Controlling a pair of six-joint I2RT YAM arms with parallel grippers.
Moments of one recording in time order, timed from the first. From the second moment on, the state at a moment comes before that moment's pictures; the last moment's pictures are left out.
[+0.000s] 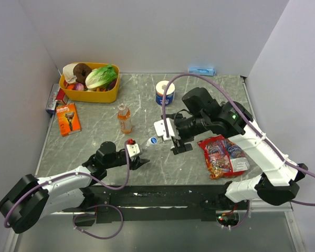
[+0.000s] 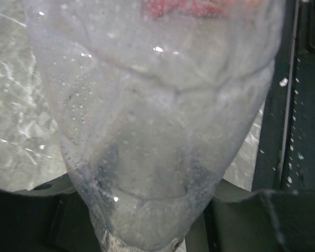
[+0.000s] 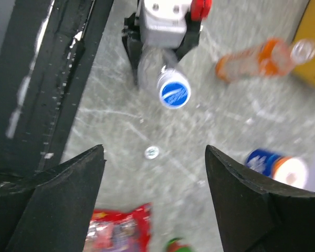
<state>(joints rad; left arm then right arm) -0.73 1.03 0.23 0.56 0.48 0.19 0.85 1.34 1.75 -1.29 -0.49 -0.96</state>
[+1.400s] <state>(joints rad) -0.73 1.05 0.30 0.47 0.58 0.27 0.94 1.48 1.75 -1.29 -0.54 -1.27</state>
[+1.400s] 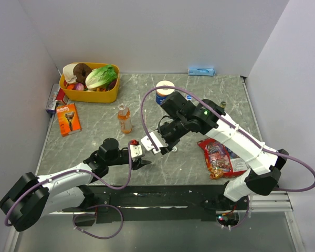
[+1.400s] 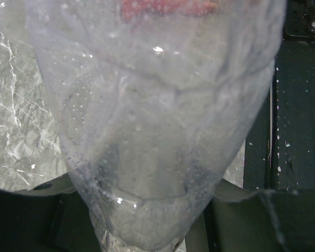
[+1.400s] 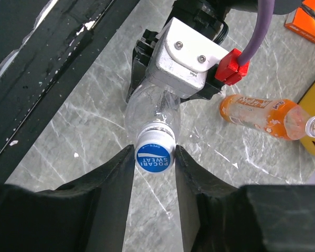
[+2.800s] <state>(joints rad) -0.73 1.08 0.30 0.51 0.23 0.15 0.82 1.79 2.04 -1.27 -0.45 -0.50</state>
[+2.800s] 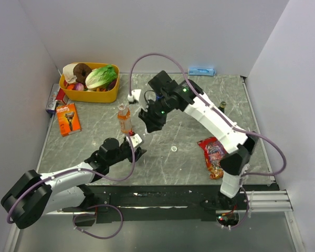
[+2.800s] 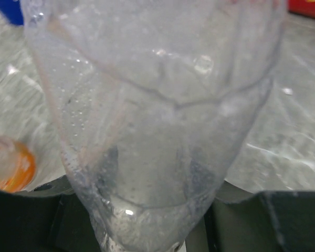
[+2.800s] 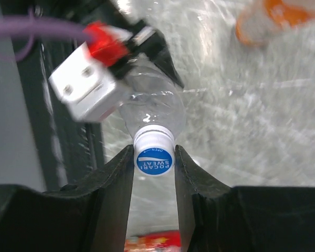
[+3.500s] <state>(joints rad) -0.76 1.12 0.36 0.47 0.06 0.12 0.67 1.99 2.32 -1.29 -0.57 -0.07</state>
